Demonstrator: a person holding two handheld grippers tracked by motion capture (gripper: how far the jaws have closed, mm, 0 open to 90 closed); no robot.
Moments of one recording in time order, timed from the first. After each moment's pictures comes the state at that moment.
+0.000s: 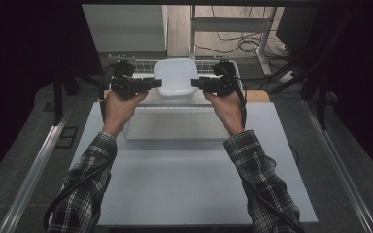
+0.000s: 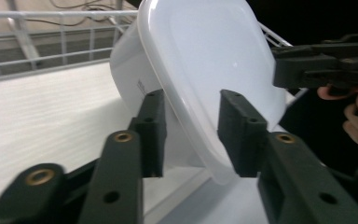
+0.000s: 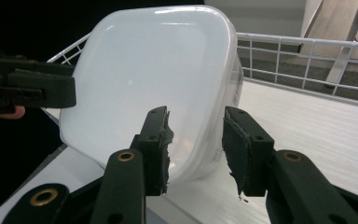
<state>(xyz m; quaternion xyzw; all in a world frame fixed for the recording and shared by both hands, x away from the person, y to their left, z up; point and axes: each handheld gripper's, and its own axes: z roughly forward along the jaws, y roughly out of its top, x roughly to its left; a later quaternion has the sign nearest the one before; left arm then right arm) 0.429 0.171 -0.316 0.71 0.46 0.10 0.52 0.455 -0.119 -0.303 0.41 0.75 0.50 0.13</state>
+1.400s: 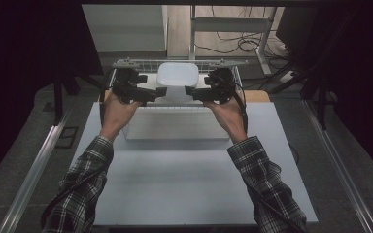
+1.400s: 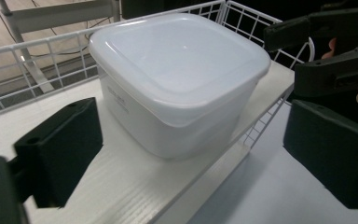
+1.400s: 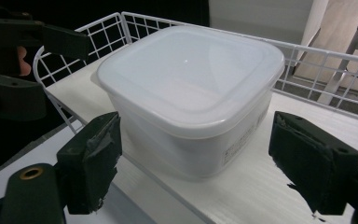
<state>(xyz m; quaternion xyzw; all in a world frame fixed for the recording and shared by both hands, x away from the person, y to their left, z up) 0.418 0.165 -0.321 0.75 0.38 0.16 0.51 0.440 -0.115 -0.310 0.35 0.77 0.50 0.17</state>
